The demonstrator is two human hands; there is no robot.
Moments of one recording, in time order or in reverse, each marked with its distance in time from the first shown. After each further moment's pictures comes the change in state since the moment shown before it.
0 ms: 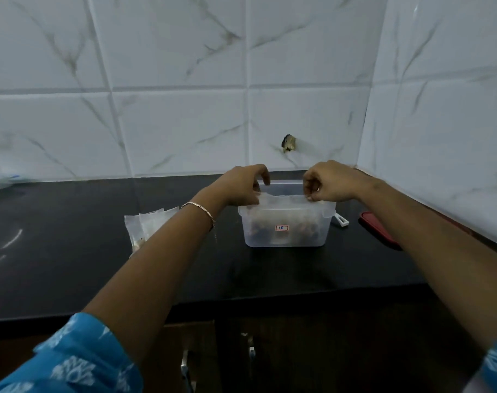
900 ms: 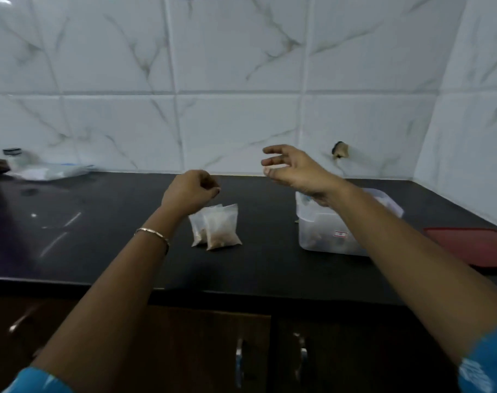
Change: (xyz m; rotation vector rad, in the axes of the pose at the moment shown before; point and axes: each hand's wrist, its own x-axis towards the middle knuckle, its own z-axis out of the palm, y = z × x) left_hand -0.117 -0.133 -0.050 -0.085 0.450 -0.423; right_hand 0.050 -0.160 0.017 1.057 0.100 -0.144
